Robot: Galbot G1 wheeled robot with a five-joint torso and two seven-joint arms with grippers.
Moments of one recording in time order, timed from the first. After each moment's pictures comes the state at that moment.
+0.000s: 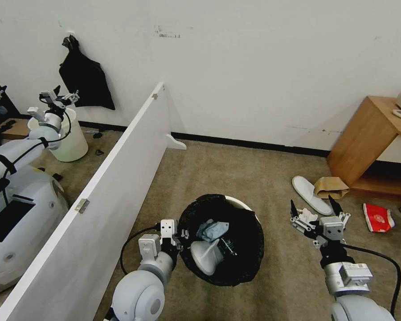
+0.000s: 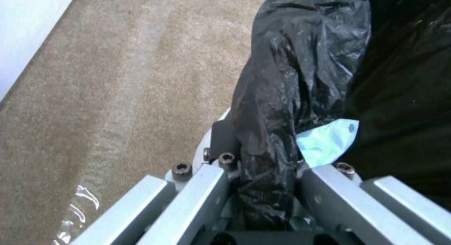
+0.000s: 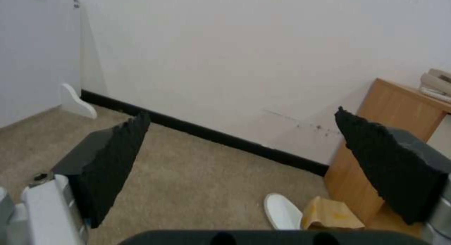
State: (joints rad) left arm 1.41 -1.37 -0.19 -2.18 -0.50 0.61 -0.33; right arm -1.65 1.42 0.74 2.17 -0.01 0.06 -0.04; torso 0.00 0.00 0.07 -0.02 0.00
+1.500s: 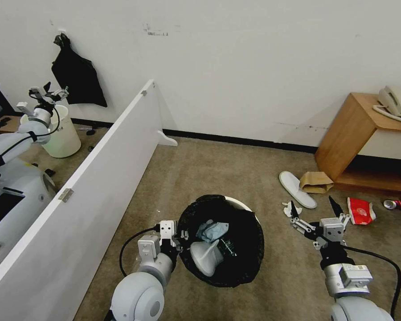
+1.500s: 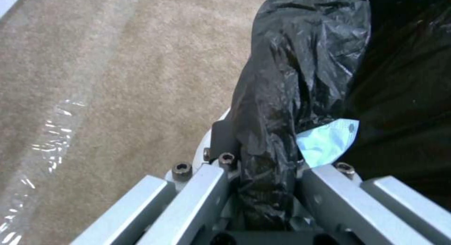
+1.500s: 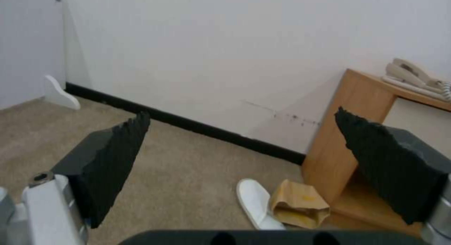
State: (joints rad) left arm 1.43 -1.37 -0.19 -2.19 -0.49 0.61 -0.32; right arm -1.66 1.43 0.74 2.17 -0.01 0.07 -0.04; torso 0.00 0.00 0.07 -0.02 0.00
